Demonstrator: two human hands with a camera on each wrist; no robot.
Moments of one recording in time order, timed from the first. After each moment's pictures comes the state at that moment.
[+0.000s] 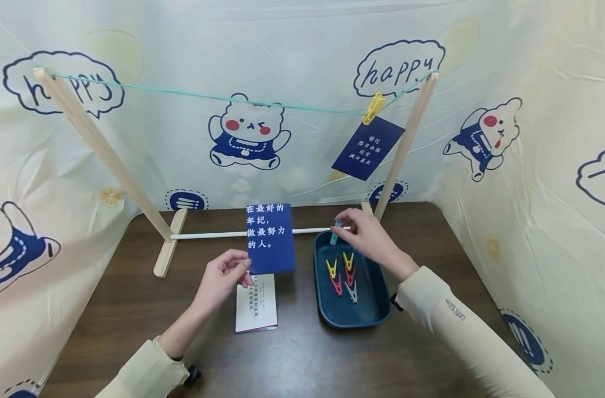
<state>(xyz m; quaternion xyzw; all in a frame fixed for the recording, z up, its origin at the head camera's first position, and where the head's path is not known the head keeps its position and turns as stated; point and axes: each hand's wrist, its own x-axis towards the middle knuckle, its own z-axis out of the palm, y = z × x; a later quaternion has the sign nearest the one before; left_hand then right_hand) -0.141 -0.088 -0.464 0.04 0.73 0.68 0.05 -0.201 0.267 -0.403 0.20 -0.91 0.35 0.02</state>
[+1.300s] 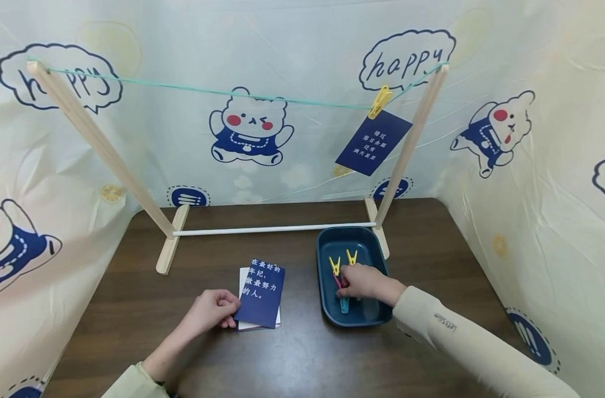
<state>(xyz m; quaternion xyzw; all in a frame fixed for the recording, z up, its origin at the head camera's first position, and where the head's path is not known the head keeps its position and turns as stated) -0.112 -0.132 -0.522 0.00 0.84 0.52 0.17 -0.190 0.276 -0.524 0.25 -0.92 0.18 -0.26</state>
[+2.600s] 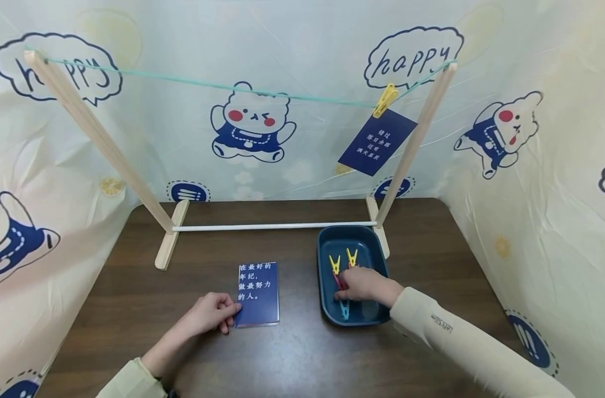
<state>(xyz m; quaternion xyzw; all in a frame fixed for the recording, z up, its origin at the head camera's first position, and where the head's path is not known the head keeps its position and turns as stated) -0.109 -0.137 -0.530 0.02 0.86 0.46 0.23 -0.176 0.258 -0.495 0.22 -0.92 0.13 -0.30</state>
